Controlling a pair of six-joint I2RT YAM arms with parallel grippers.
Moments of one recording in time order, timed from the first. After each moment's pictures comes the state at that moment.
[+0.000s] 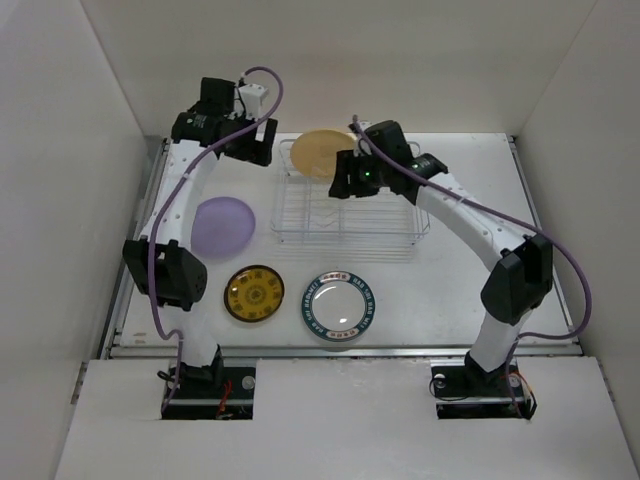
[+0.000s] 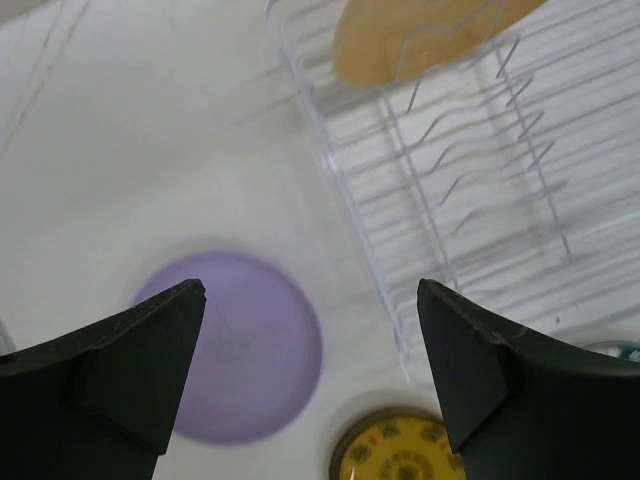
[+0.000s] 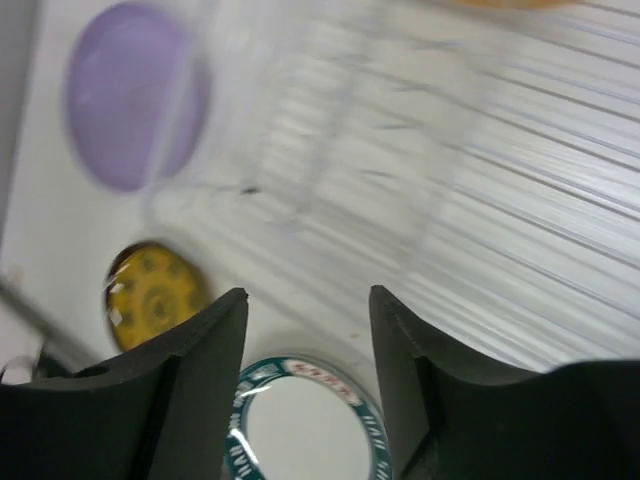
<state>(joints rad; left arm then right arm) -0.17 1.83 2.04 -1.01 0.16 0.14 0.60 1.78 1.72 -0.58 -0.22 0.36</state>
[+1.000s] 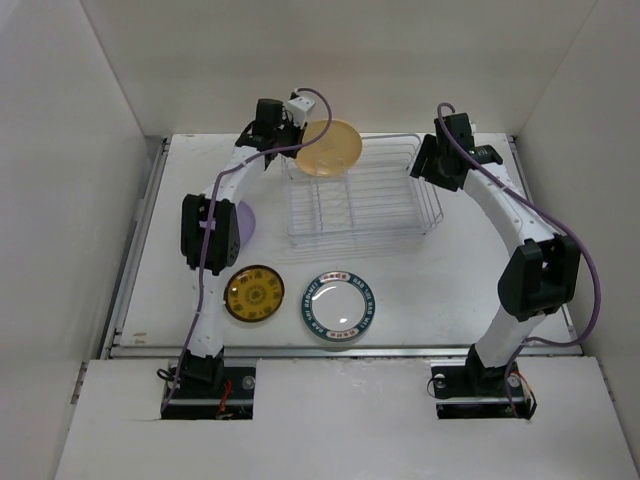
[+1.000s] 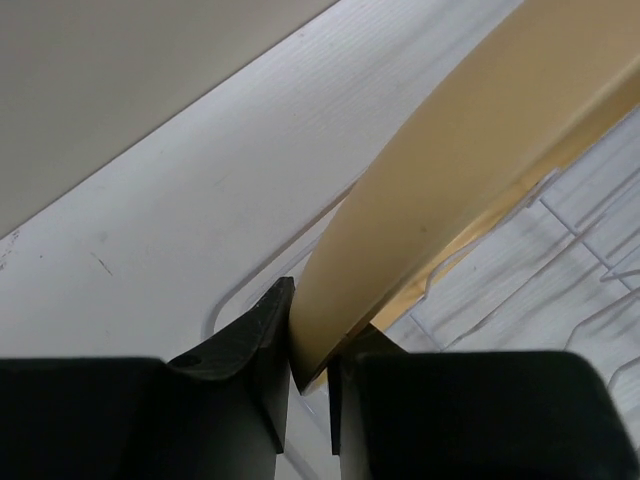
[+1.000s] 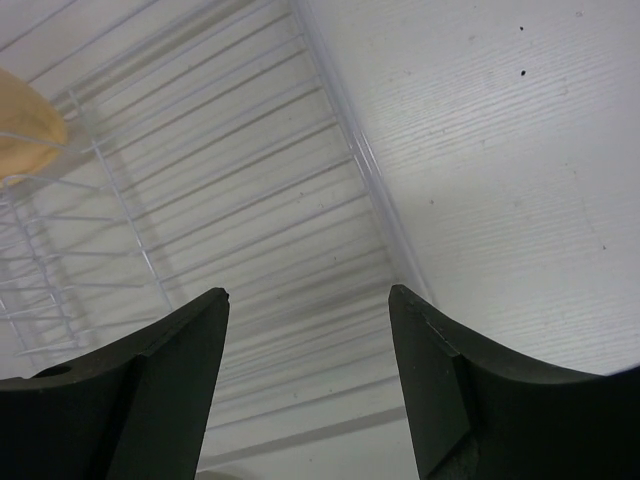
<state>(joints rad) -0.28 2.28 2.06 -0.32 0.24 0.24 0.22 1.74 1.62 -0.70 0.21 0.52</state>
